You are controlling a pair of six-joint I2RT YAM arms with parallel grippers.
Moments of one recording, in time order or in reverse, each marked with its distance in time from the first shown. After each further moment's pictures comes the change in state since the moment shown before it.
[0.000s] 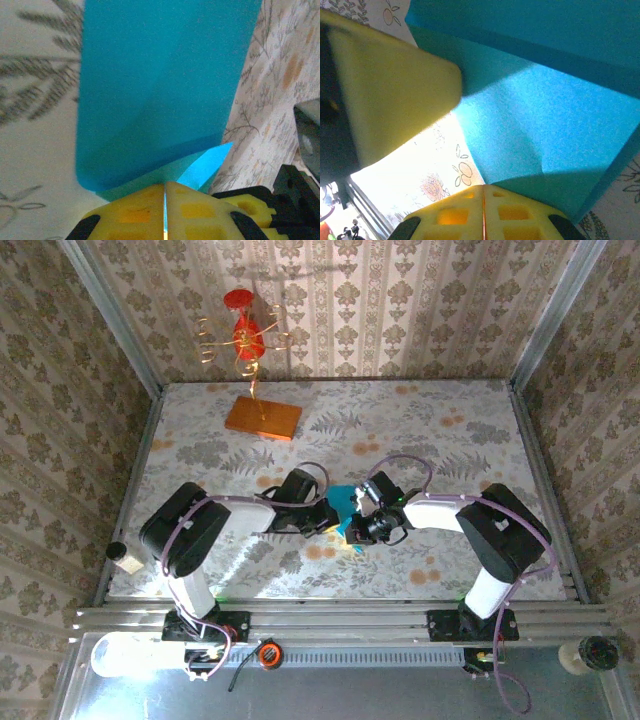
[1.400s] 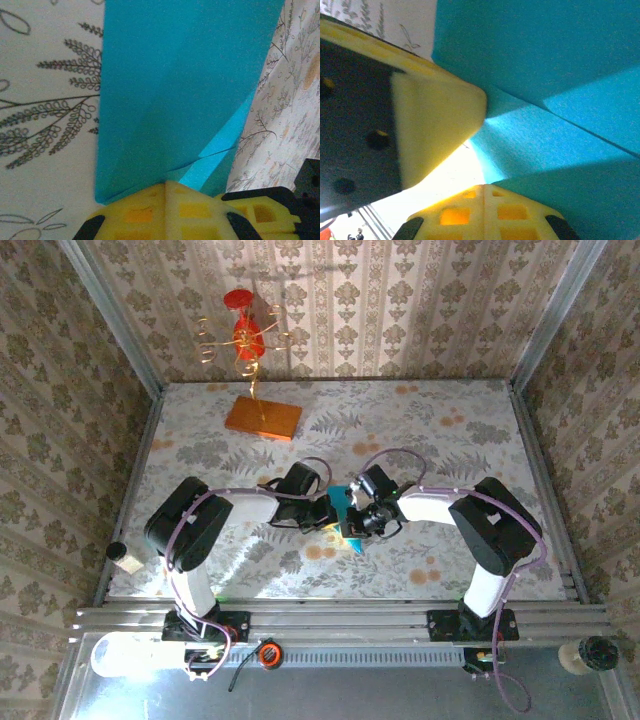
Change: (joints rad) left arm 0.019 0.044 0.099 -0.168 0.003 0.101; right arm -0.006 0.058 0.074 -0.018 -0.008 -0.019
